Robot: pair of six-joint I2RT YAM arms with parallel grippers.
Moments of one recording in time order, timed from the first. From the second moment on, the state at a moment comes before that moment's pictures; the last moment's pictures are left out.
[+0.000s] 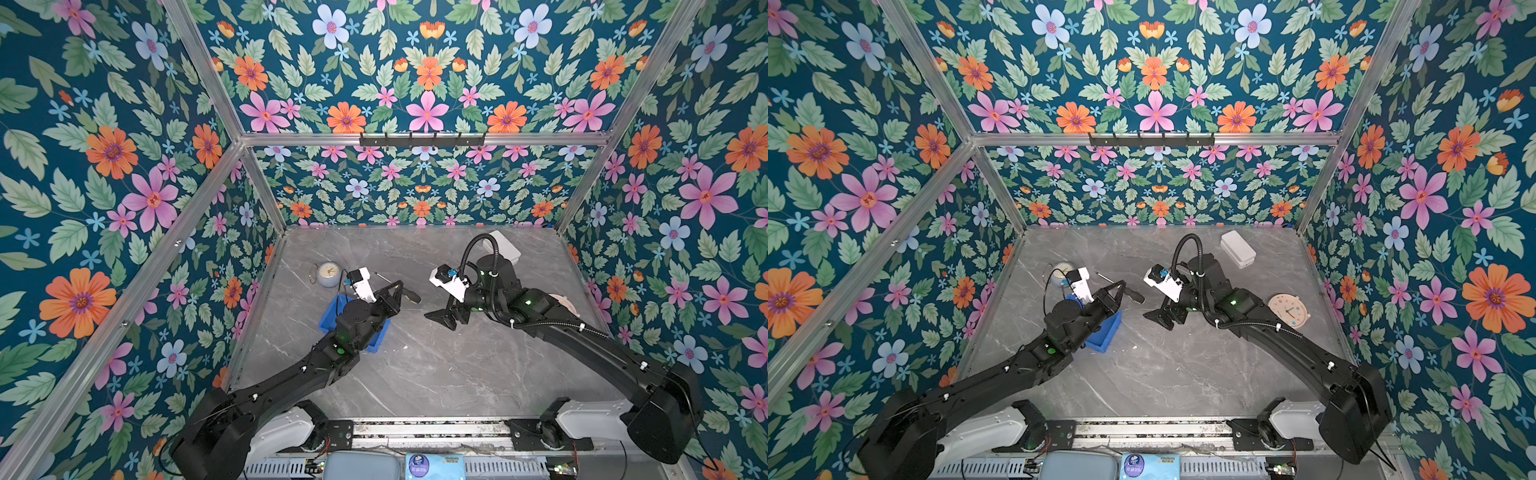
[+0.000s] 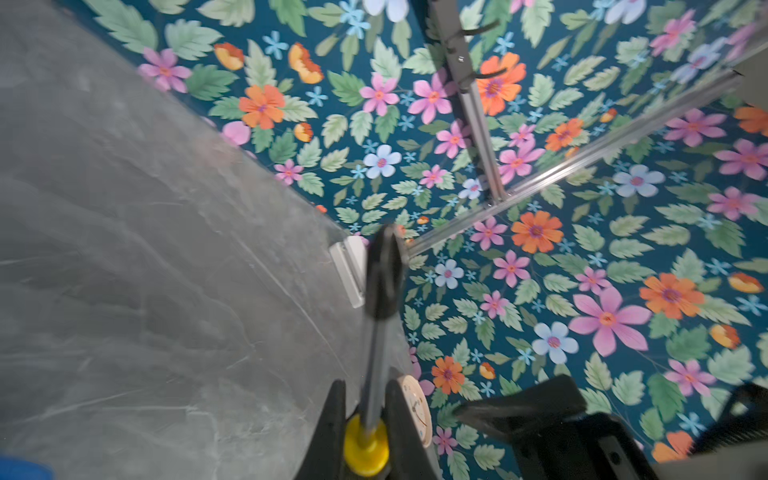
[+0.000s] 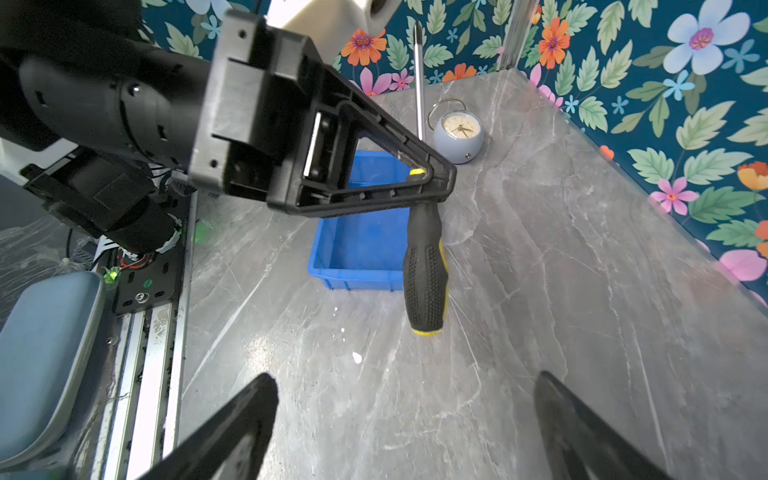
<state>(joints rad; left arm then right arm) -0.74 1.07 0.51 0.42 -0.19 -1.02 0.66 1.31 1.08 -0.33 -0.50 -0.34</state>
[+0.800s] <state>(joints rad) -0.41 1.27 0.63 -0.29 -0.15 -1.17 0.76 1.40 1.14 -0.33 -0.51 -0.39</state>
